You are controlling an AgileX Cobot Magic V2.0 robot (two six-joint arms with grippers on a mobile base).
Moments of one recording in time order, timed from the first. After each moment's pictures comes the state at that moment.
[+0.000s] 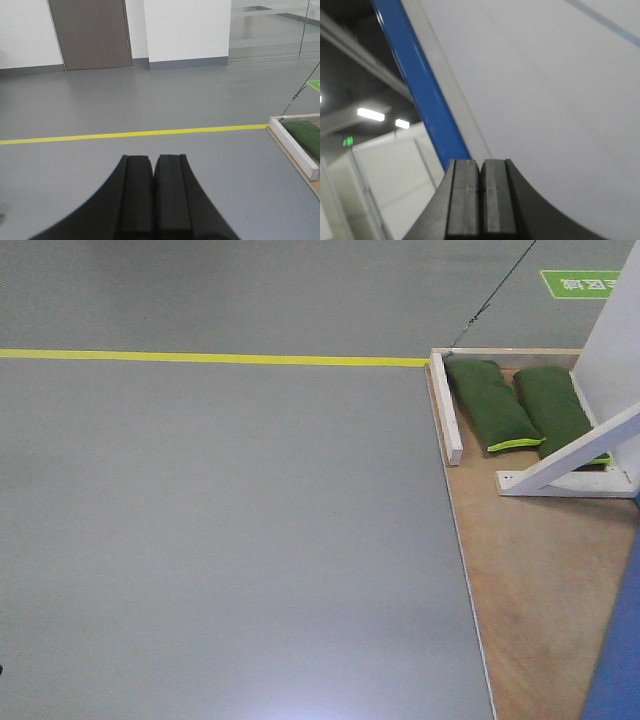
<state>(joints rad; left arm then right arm) -0.01 -0.01 0.03 0.00 0.21 0.03 -1.83 1.41 -1.78 0.51 0.08 -0.11</state>
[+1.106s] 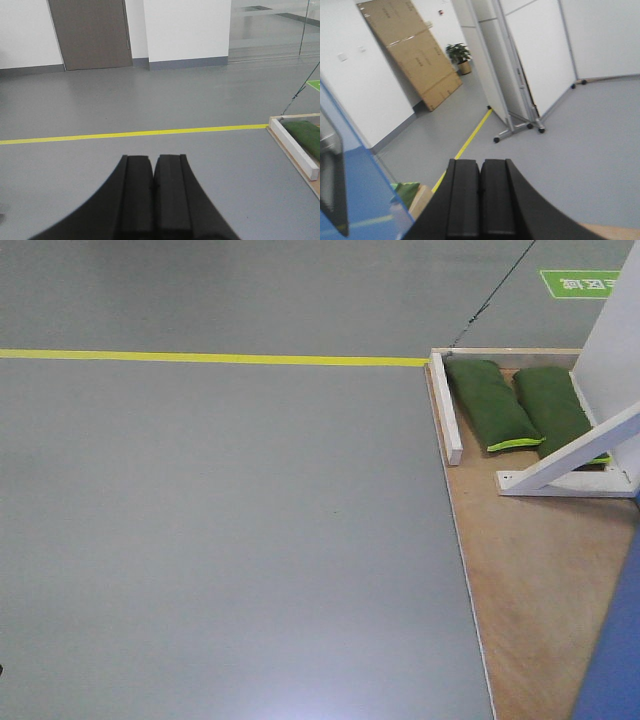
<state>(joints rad) -0.01 -0.01 0.03 0.00 0.21 0.03 -1.43 1.29 -1.77 0.47 0.69 -0.10</state>
